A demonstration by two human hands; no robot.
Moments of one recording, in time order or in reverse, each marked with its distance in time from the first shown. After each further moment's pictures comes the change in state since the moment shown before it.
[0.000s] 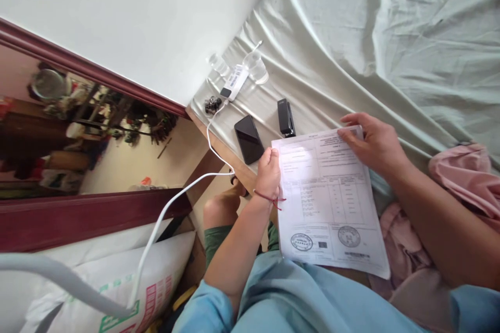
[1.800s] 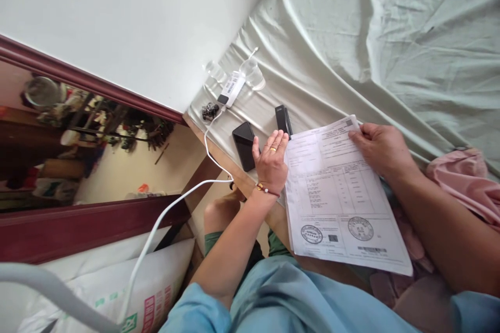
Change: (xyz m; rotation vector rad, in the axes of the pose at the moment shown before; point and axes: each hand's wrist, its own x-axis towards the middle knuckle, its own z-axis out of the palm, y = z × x) left_hand 0.032 0.011 0.004 0.833 -0.052 0.714; right_hand 0.004 0.006 -0.008 0.135 -0.030 0.298
